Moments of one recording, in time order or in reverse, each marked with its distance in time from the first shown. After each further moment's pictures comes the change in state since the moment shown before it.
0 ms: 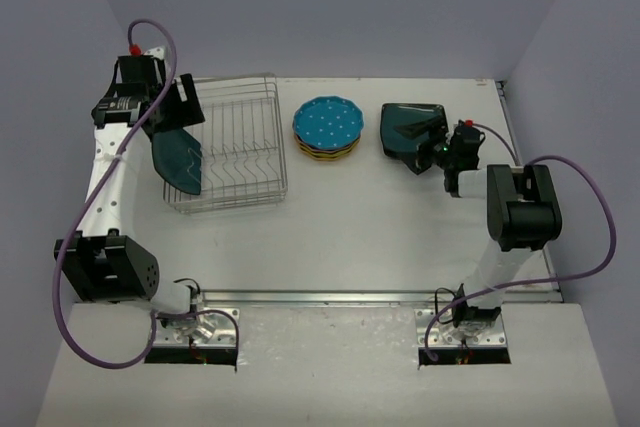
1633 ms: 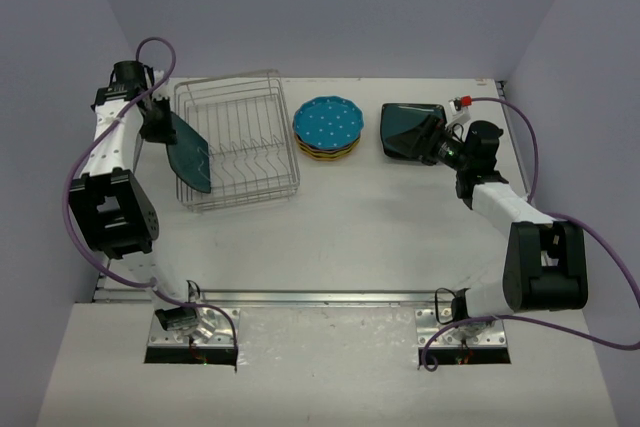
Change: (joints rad) left arm 0.143 0.349 0.116 -0.091 0.049 0.235; right arm 0.022 -0.421 -0.067 -0.216 -0.209 -0.602
